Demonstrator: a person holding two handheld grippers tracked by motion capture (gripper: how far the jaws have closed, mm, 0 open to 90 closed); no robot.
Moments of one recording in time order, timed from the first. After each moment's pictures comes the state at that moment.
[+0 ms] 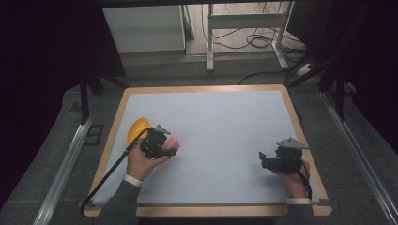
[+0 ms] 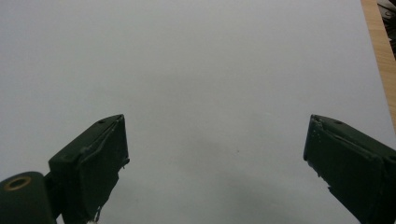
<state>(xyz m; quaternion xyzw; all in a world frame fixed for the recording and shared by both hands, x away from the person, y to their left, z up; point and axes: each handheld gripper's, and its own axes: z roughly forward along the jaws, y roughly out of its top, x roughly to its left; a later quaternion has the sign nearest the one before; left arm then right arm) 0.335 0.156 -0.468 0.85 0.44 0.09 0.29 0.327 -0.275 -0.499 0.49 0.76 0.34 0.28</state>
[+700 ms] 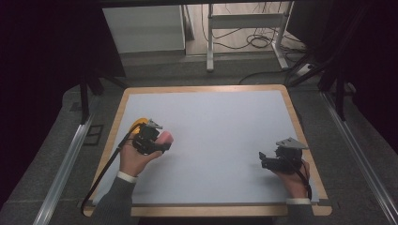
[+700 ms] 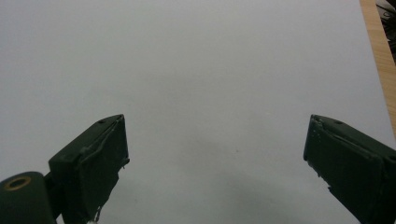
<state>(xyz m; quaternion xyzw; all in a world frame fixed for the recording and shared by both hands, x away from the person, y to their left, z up) 0.338 0.174 -0.454 0.83 0.45 0.11 0.30 0.327 -0.275 -0.500 0.49 0.76 0.34 0.28</state>
